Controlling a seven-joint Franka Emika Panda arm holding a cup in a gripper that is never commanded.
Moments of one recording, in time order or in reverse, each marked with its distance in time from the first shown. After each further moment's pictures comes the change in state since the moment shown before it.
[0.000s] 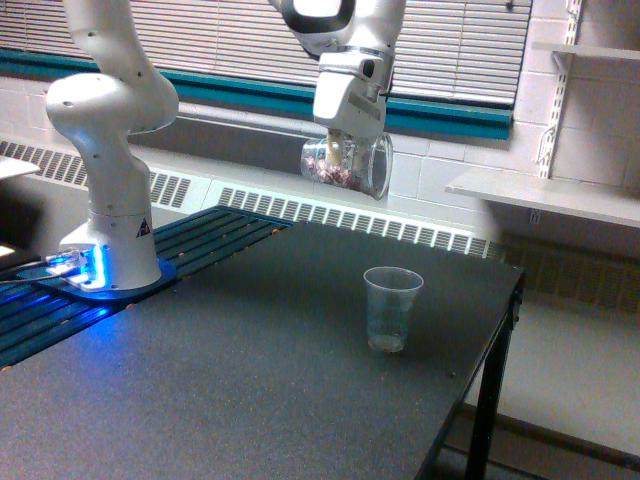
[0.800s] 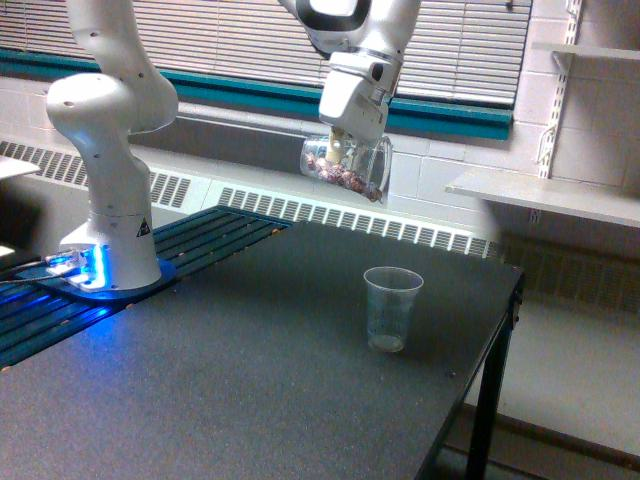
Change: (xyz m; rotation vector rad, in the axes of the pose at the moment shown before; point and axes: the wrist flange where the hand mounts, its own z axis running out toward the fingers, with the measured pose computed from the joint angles) arm -0.006 -0.013 -0.001 -0.091 -0.035 -0.040
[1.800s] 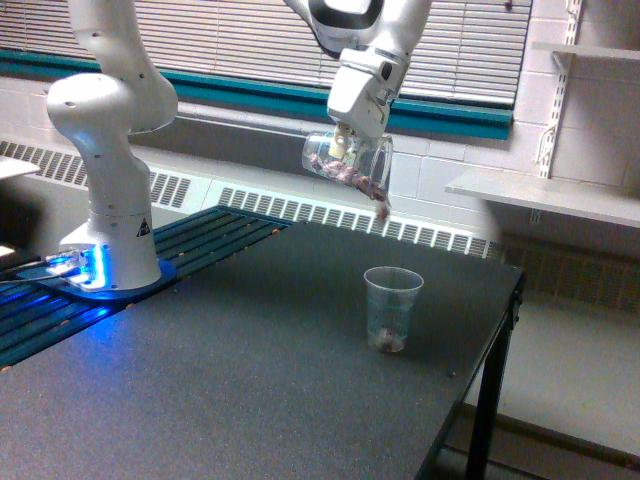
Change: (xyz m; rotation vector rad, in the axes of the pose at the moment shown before) arm -0.007 -0.010 -0.006 -0.065 0.006 -0.044
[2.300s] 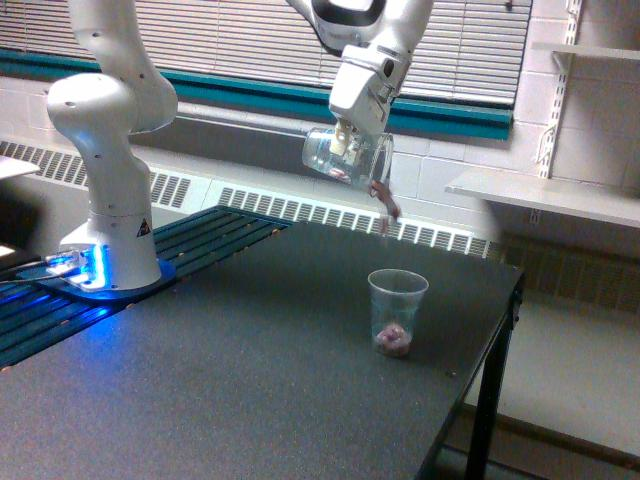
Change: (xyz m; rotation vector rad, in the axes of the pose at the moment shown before) arm 0.000 0.000 -0.005 -0.017 0.003 -0.008
